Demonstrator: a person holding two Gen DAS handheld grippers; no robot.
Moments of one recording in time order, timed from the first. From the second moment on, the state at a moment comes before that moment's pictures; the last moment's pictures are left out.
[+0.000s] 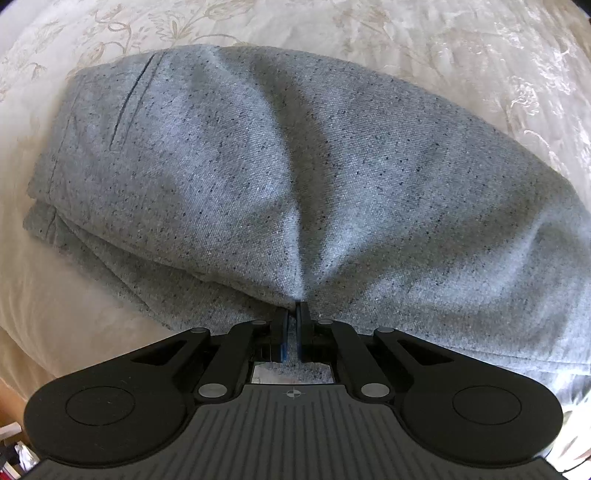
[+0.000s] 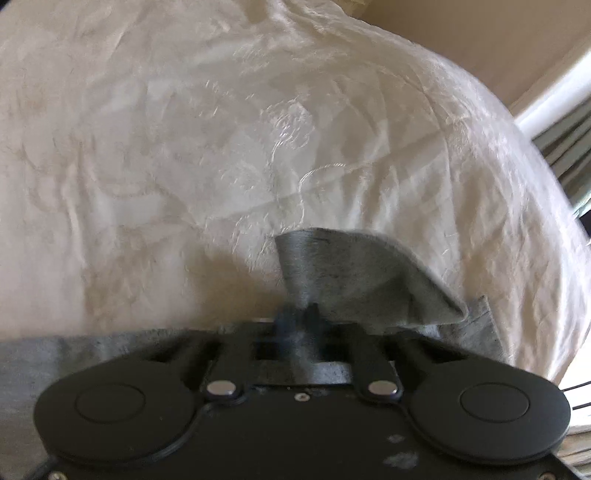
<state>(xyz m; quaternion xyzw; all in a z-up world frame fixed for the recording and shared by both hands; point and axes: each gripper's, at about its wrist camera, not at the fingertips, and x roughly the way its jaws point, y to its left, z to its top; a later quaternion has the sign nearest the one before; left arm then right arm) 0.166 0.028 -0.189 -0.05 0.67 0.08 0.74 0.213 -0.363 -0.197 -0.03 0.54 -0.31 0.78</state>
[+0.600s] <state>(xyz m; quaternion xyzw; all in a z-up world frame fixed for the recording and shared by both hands) 0.156 0.027 -0.159 -0.03 0.65 0.07 0.76 0.000 -0.517 -0.162 0.33 0.46 -0.38 0.73</state>
